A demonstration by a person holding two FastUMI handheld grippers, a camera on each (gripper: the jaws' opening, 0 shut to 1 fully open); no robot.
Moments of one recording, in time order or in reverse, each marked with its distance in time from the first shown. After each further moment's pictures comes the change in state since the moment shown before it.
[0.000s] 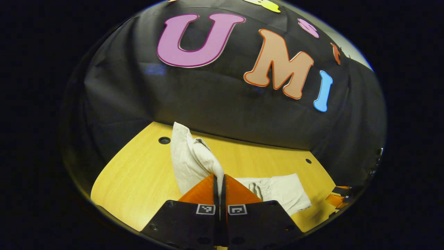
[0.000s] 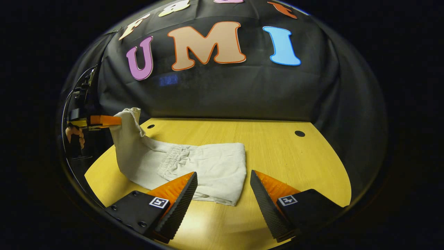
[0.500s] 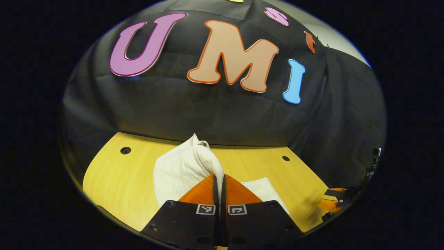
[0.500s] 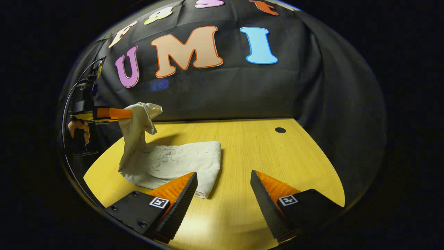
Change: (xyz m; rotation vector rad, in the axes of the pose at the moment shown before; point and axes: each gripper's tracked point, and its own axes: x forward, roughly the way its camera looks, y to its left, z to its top) left arm 0.038 -0.131 0.003 0.090 0.020 -0.155; right arm -0.030 -0.071 -0.009 0.054 -0.016 -0.057
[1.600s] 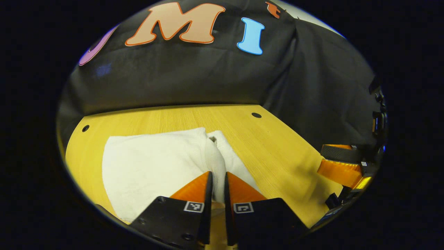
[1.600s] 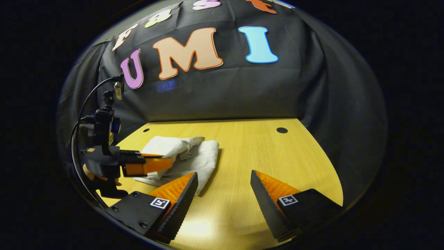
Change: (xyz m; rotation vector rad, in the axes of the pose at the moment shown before) left arm 0.022 -0.137 -0.160 0.101 0.209 -0.151; right arm 0.004 -0.013 0.008 -0.014 -0.019 0.101
